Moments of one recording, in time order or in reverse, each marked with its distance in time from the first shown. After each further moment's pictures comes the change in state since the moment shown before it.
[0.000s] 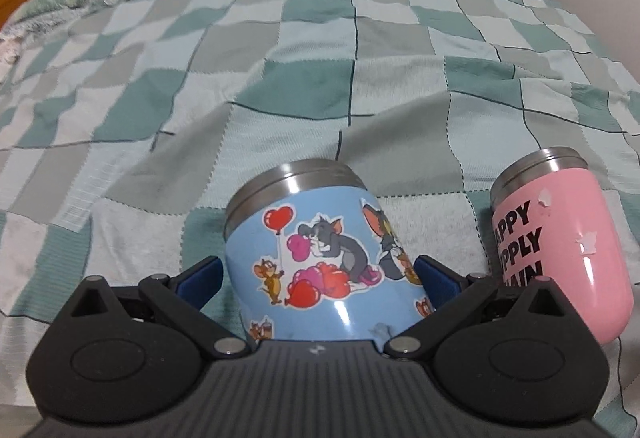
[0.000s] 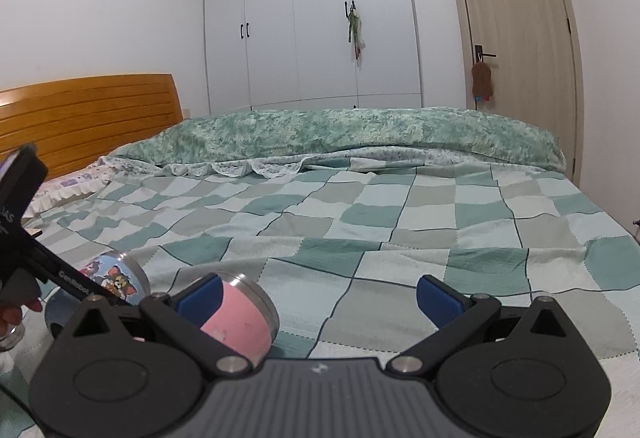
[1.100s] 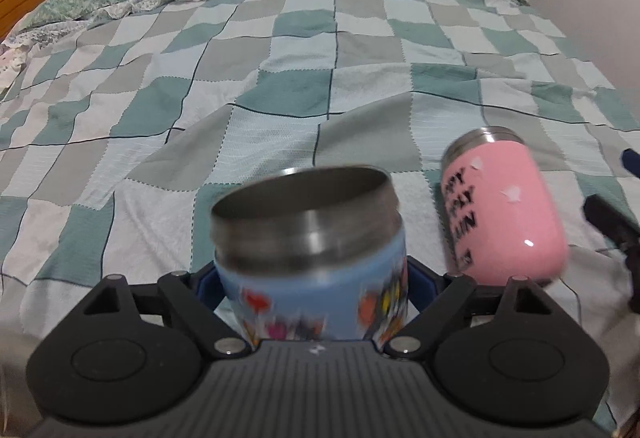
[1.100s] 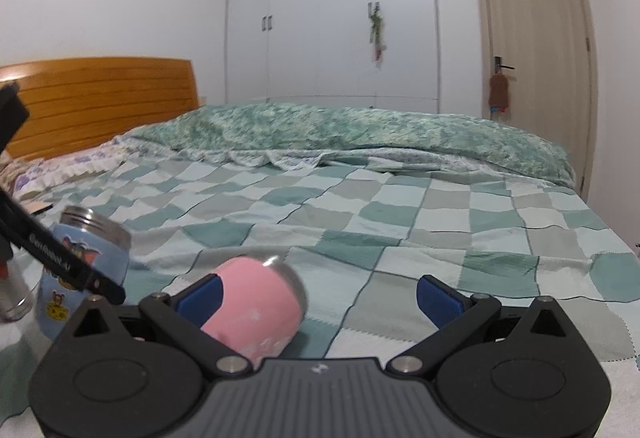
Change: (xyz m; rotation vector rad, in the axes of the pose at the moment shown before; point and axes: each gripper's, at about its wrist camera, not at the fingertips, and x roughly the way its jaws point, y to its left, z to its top) left arm -0.062 -0.011 -0.030 0.017 -0.049 -0.018; right arm -0.014 0.029 -0.007 -0.089 0.017 0.023
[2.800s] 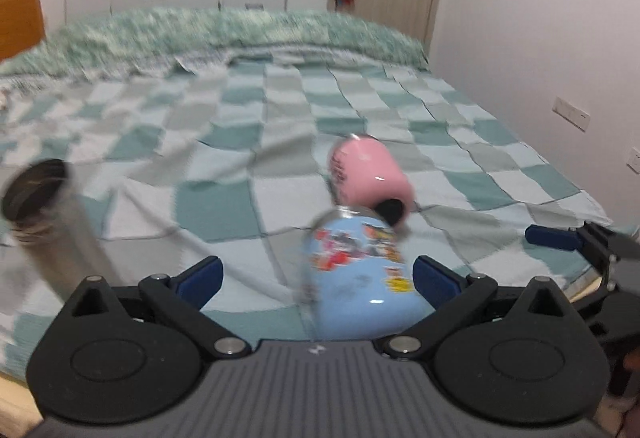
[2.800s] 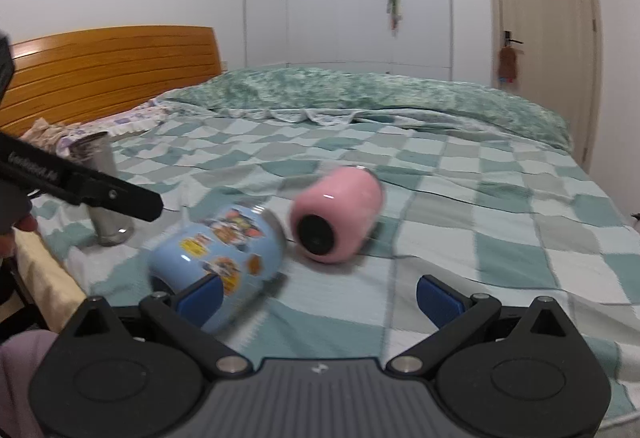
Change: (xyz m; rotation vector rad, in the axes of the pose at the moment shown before) left arm -0.122 0.009 -0.125 0.063 -0.314 -0.197; right arm -0.134 0.088 -0.041 0.004 0.123 0.034
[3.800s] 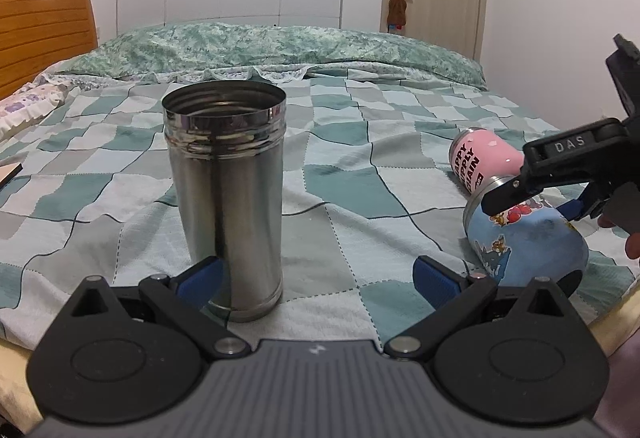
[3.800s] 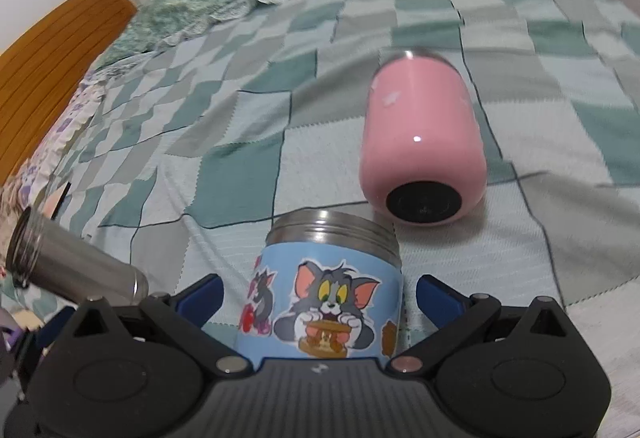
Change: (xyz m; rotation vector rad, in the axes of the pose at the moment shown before) left arm 0.005 0.109 -0.054 -0.032 -0.090 0.111; right arm 0.147 0.033 0.062 0.457 0.448 0.002
